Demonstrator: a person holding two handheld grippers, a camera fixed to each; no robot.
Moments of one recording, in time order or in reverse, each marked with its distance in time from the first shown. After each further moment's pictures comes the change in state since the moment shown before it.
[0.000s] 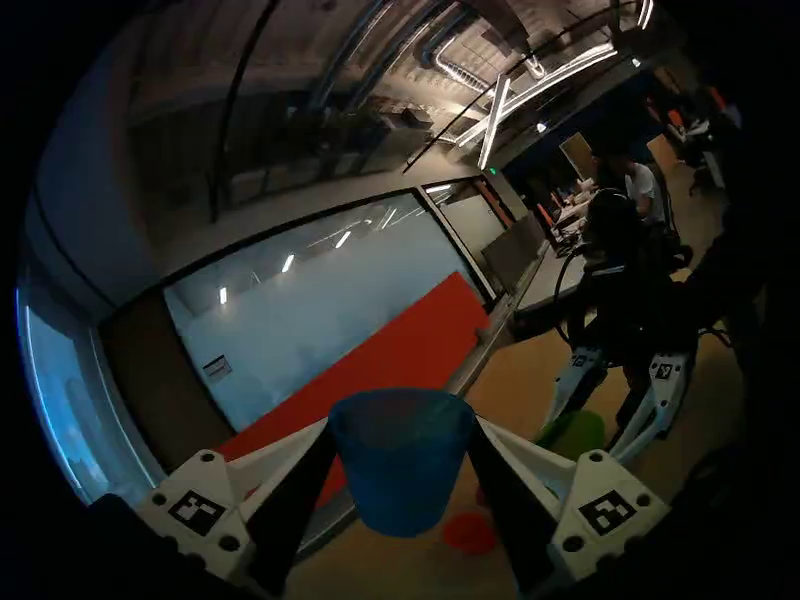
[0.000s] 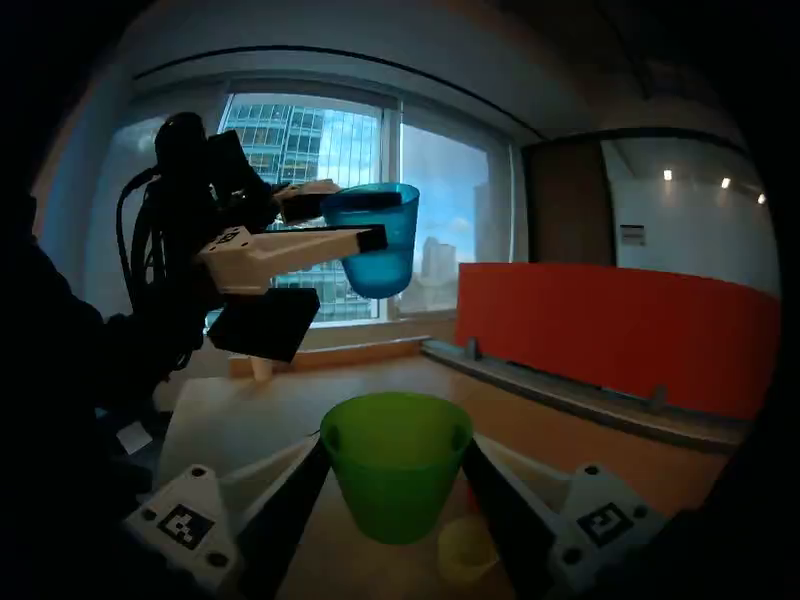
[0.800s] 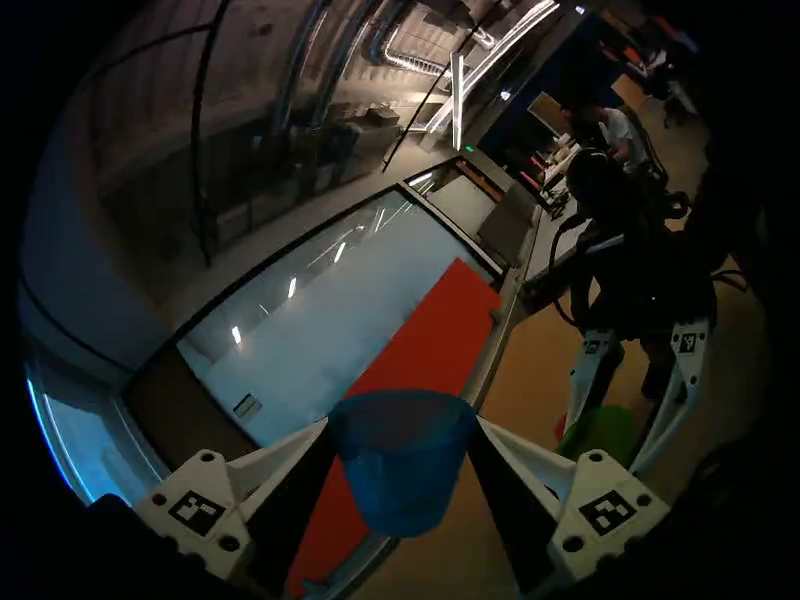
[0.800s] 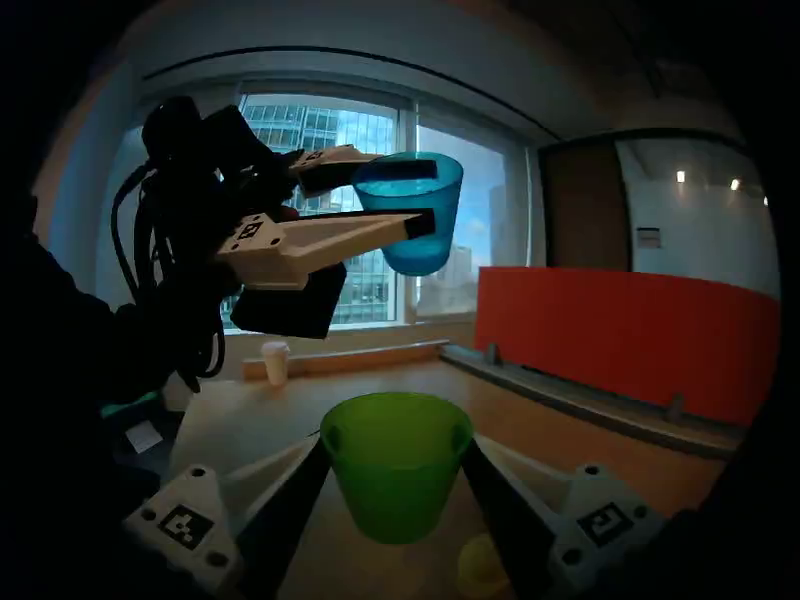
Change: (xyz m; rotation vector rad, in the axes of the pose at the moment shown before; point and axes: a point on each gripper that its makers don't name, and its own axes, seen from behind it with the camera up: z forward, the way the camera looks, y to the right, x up) left arm 0.015 -0.009 0.004 0.030 -0.010 0.238; right arm 0.009 -0.020 0.020 0.056 0.006 -0.009
